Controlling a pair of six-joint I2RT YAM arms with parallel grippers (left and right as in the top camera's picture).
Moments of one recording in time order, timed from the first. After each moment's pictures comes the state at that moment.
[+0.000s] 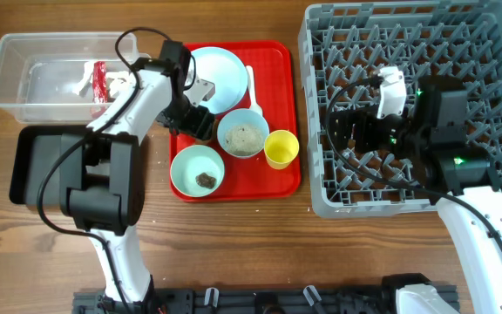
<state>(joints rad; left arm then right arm) -0.19 2.08 1.51 -0.96 0.15 0.27 0.08 1.18 1.03 -0.62 -0.50 0.11</state>
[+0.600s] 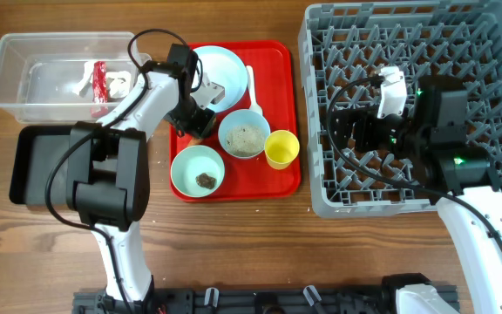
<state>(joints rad) -0.21 2.12 1.51 -0.91 0.19 0.34 0.08 1.18 1.03 -0.62 -0.50 0.13</state>
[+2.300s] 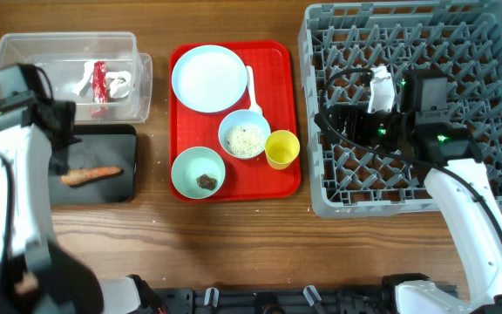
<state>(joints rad) 0.35 1.55 1.27 -0.90 -0.18 -1.10 0.08 1.32 1.03 -0.61 -0.52 0.17</state>
